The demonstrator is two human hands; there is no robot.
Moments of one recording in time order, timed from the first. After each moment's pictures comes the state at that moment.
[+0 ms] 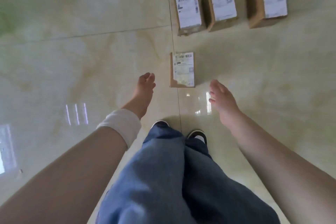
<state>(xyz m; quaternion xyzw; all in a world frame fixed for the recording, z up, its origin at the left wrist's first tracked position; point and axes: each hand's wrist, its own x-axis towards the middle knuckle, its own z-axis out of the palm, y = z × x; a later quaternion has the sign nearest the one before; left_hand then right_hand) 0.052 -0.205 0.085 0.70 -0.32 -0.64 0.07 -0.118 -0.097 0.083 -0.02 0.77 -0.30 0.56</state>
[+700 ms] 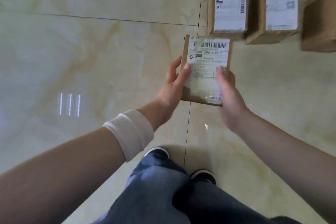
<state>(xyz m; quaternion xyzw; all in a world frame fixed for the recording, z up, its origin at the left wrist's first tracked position) 0.016 -0.232 0.000 0.56 -0.35 -0.73 0.19 -0.104 -0.186 -0.002 -0.11 0.66 -0.42 0.61</state>
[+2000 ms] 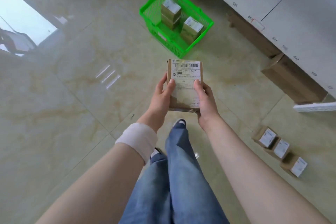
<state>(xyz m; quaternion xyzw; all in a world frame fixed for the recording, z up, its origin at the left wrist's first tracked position) 0.583 -0.250 0.591 0.63 -0.10 -0.58 0.50 0.474 -0.294 0.595 -0.27 0.61 -0.27 0.69</state>
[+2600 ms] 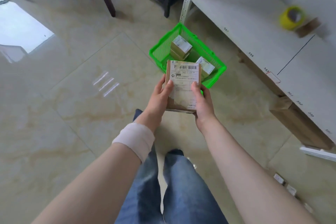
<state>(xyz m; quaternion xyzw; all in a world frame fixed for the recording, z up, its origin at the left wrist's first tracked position) 0.798 -0.496 0.588 0.61 -0.08 -0.61 0.50 0.689 -0.539 0.584 -0.26 0.62 -0.28 0.68</state>
